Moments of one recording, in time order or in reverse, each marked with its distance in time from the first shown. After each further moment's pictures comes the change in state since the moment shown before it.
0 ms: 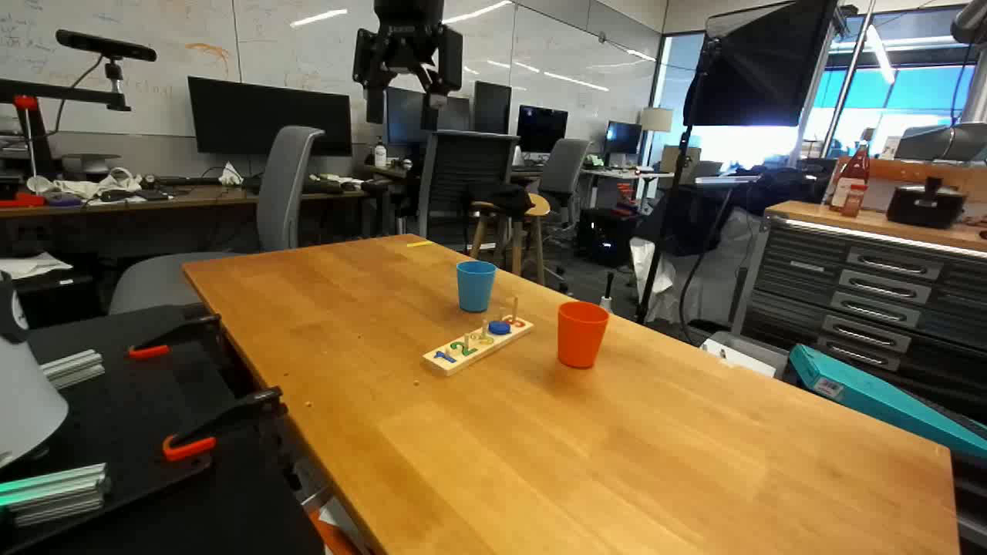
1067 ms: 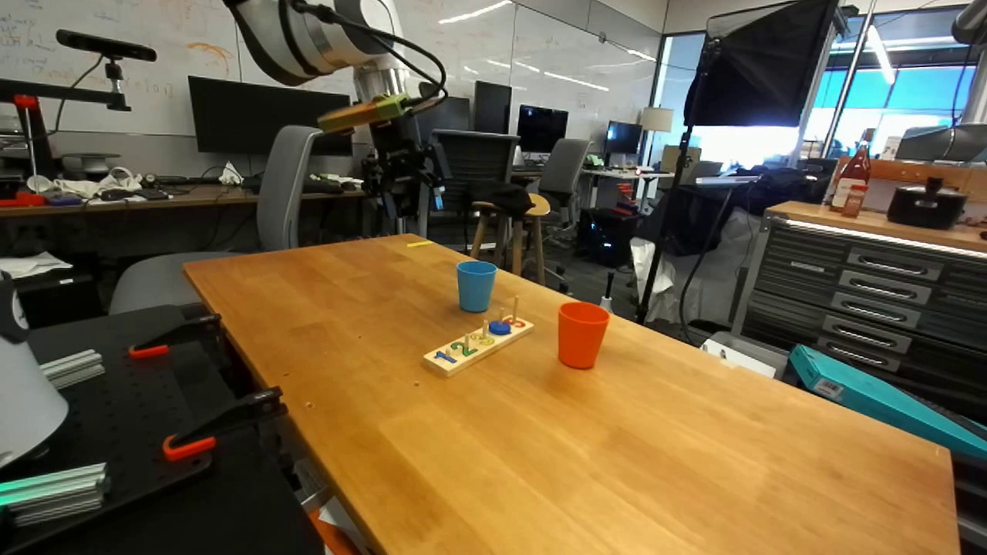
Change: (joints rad) arm 0.059 0.439 0.284 0.016 -0.404 0.540 0.427
